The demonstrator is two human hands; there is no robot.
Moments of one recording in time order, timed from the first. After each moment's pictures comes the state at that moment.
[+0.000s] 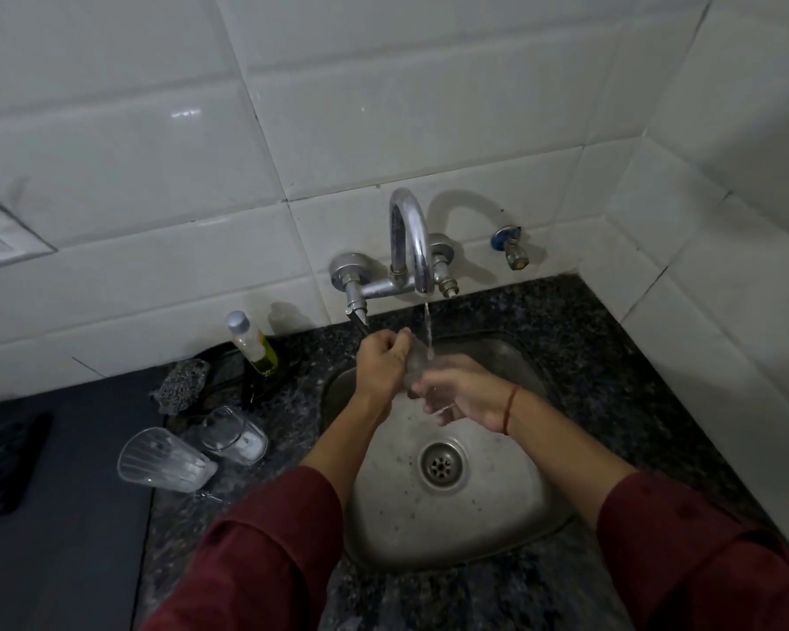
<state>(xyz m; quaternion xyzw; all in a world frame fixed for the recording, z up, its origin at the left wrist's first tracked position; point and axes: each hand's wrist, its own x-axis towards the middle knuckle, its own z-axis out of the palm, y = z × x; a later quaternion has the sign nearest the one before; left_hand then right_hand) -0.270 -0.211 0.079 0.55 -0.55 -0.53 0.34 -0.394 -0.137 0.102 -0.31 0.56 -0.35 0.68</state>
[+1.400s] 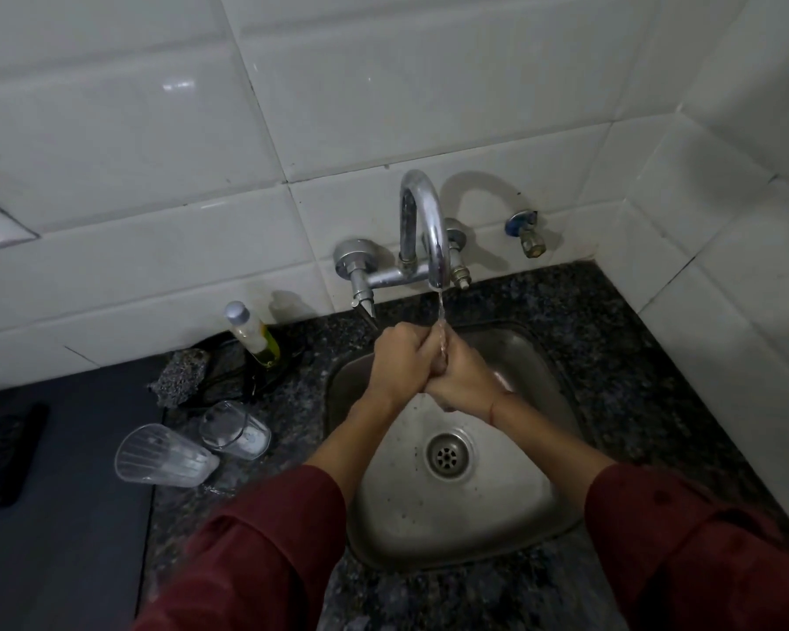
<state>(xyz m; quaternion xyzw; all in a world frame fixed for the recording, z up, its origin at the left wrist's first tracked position) -0.270 -0.219 0.077 0.45 -0.77 -0.36 0.28 -0.383 -0.162 0.072 -0.53 0.69 -0.32 0.38</state>
